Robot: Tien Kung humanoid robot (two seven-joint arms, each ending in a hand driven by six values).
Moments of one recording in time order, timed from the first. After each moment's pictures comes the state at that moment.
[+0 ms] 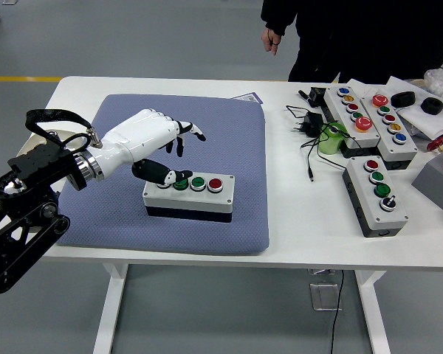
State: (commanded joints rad) left arm -0.58 0.41 -0.96 -1.41 2.12 -0.12 -0.19; right arm 0.09 -0.10 1.19 0.18 -1.26 -0.23 -0.23
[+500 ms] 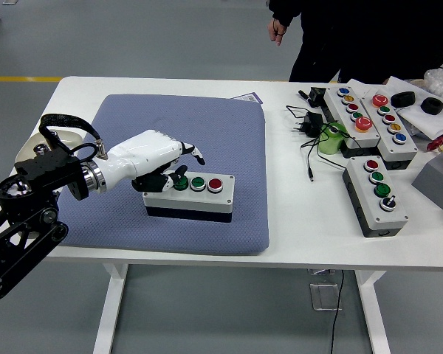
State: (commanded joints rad) left arm -0.58 0.43 -0.91 -1.44 2.10 -0.22 -0.16; right arm 0.09 -0.10 1.19 0.18 -1.25 -0.23 -0.23
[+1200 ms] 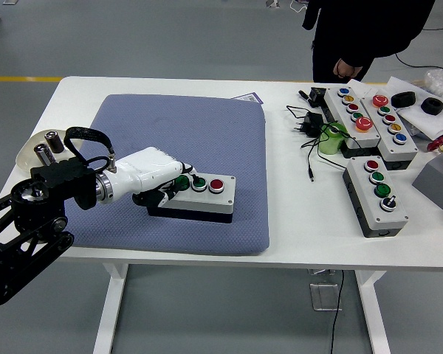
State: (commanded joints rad) left arm -0.60 0.43 -0.82 -1.42 2.21 -0.30 -0.08; right arm 0.08 -0.10 1.19 0.18 -1.26 -0.23 -0.23
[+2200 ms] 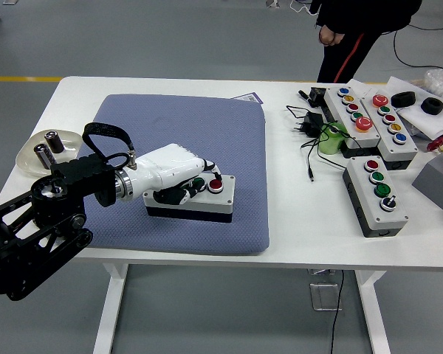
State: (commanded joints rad) left arm -0.65 0.37 -0.80 -1.40 2.16 -0.28 -0.08; right arm 0.09 -0.10 1.18 0.18 -1.25 -0.23 -0.23
